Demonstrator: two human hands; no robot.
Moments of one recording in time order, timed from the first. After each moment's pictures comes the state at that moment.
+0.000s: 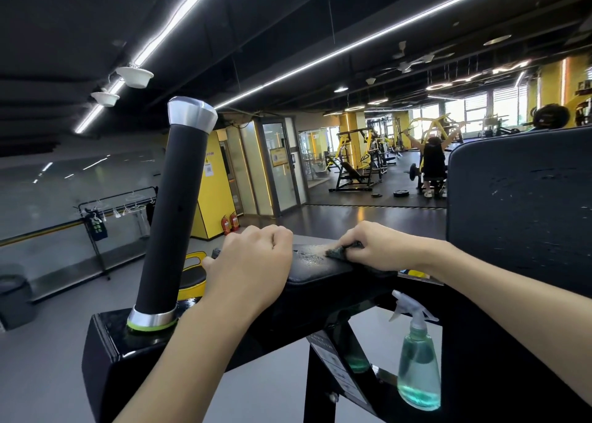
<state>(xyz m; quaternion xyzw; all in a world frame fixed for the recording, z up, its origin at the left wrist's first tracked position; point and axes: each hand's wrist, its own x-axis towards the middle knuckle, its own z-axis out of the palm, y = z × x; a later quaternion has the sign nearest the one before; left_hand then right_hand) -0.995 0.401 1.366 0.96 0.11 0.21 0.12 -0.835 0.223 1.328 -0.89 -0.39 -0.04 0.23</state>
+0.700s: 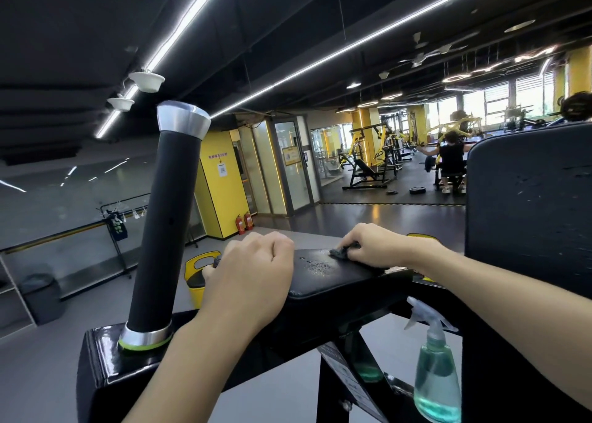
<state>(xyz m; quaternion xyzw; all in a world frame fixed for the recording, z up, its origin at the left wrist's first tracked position) -0.987 0.404 1.361 0.95 0.11 0.25 0.17 -0.786 0.245 1.318 -0.90 -0.37 -0.04 0.23</state>
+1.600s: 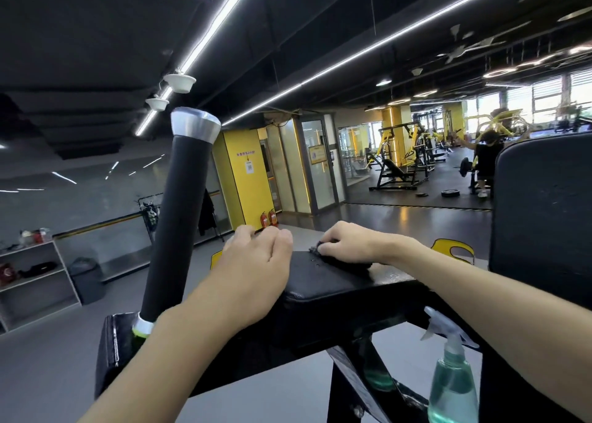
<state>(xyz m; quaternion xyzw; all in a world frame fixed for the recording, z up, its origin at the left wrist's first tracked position) -1.001 0.403 1.374 0.94 0.14 0.24 0.21 -0.787 0.291 1.335 -0.87 -0.42 0.02 0.27</state>
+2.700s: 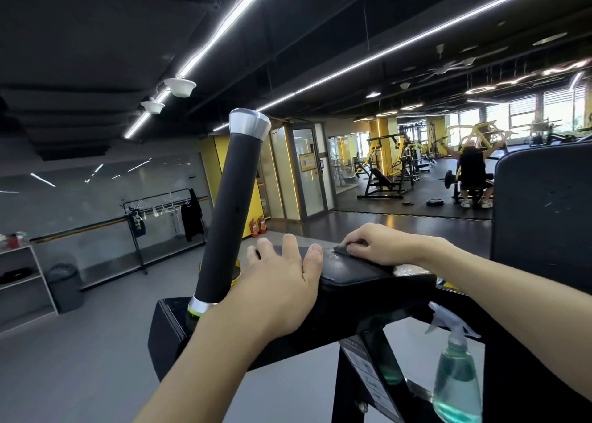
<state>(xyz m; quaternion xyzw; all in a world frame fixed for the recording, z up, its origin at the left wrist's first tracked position) -1.017 0.421 1.361 0.98 0.14 0.10 0.09 -0.817 0.272 1.340 -0.89 -0.41 -0.02 0.22</state>
